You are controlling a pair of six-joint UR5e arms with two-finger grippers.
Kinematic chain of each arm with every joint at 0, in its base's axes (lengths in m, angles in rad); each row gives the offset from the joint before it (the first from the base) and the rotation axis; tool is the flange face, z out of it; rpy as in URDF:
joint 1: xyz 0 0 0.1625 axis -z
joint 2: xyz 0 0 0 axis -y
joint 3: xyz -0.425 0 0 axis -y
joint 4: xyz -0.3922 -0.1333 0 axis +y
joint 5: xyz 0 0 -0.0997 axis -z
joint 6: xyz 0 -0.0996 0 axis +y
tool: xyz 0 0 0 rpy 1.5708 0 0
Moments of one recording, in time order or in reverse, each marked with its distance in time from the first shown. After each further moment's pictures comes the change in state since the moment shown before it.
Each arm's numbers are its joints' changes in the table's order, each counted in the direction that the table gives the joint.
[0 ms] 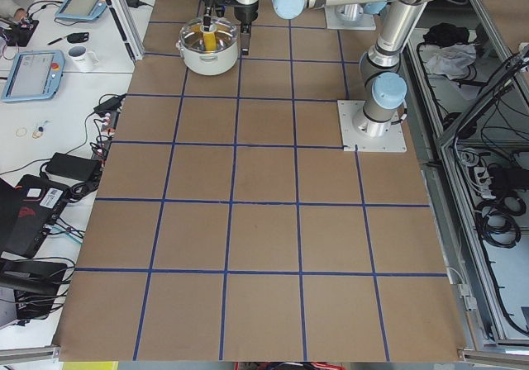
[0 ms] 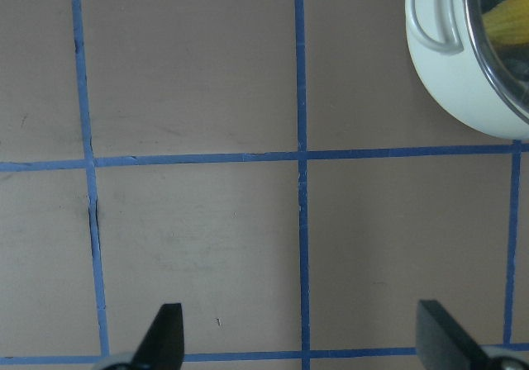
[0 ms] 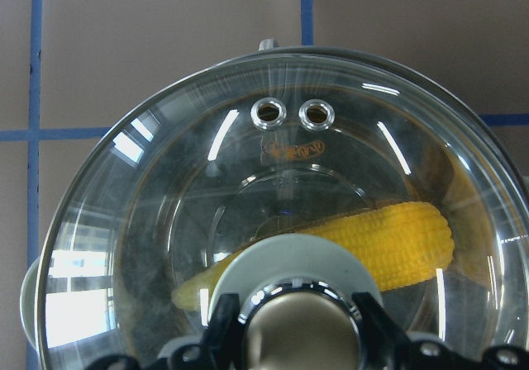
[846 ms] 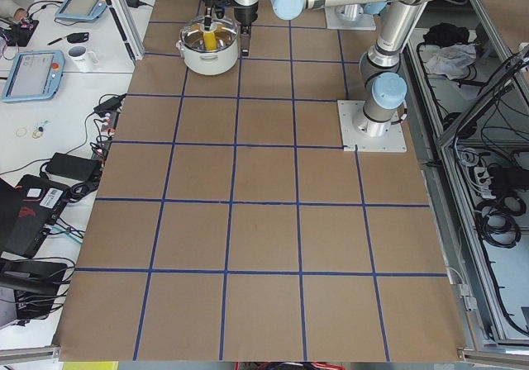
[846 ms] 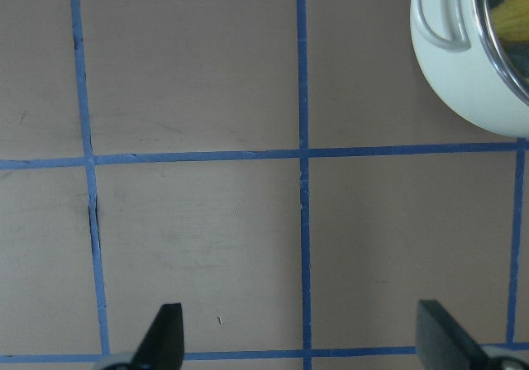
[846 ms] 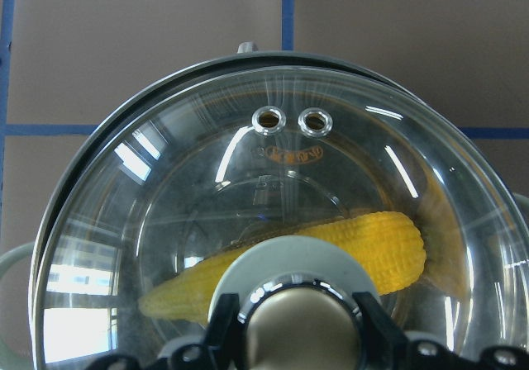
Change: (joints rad) left arm 0.000 -0.005 -0.002 0.001 0.003 0.000; right arm 0.001 0.007 0.009 0.005 -0.050 0.044
